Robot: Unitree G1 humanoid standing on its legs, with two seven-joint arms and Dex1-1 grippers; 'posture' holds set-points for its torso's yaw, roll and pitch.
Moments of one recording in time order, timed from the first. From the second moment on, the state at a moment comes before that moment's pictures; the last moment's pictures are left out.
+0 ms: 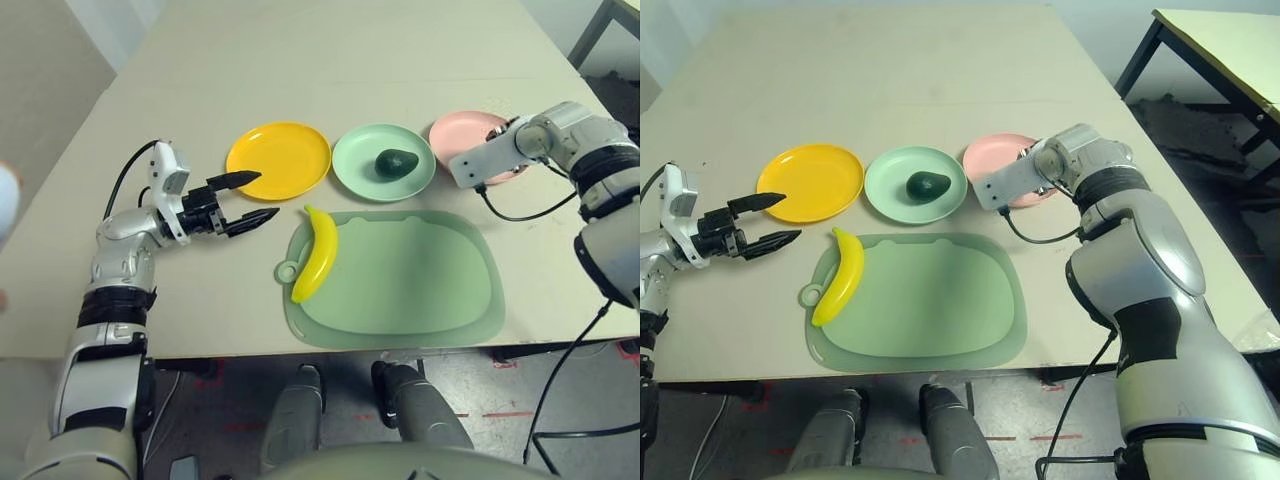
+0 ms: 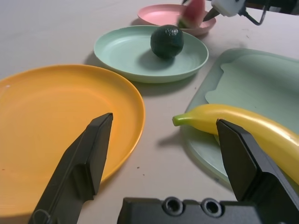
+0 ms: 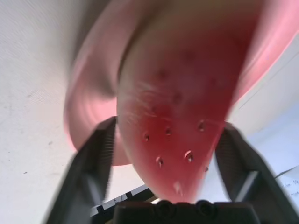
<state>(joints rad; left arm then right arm) -0.54 0.66 0.15 0.61 -0.40 -0.10 -1.35 -1.39 -0.59 0.78 1.38 -0.91 -0.44 0.62</state>
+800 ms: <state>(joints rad) -0.55 0.65 0.14 0.61 -0.38 -0.14 -1.39 -1.06 -0.79 0.25 0.76 -0.24 -0.30 1.24</state>
